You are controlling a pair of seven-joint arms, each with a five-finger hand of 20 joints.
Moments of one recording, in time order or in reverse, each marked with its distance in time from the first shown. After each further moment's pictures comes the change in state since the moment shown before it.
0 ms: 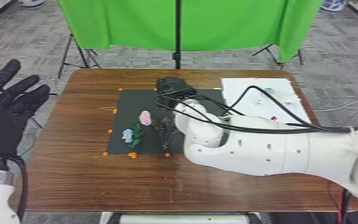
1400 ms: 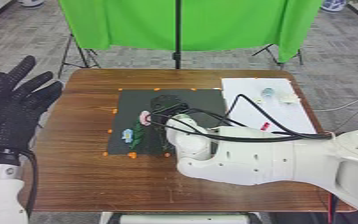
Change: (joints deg) left arm -3.7 0.8 3.2 1.5 0.3 -2.9 -1.0; right arm -2.1 -2.9 -2.3 1.5 -1.3 -8.1 2.5
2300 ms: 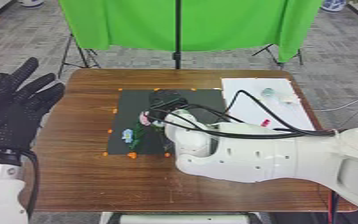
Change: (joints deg) left arm 0.1 -0.5 -0.1 -0.1 0.1 0.0 -1.2; right arm 1.1 0.4 1.2 -1.8 0.2 1.4 0.8
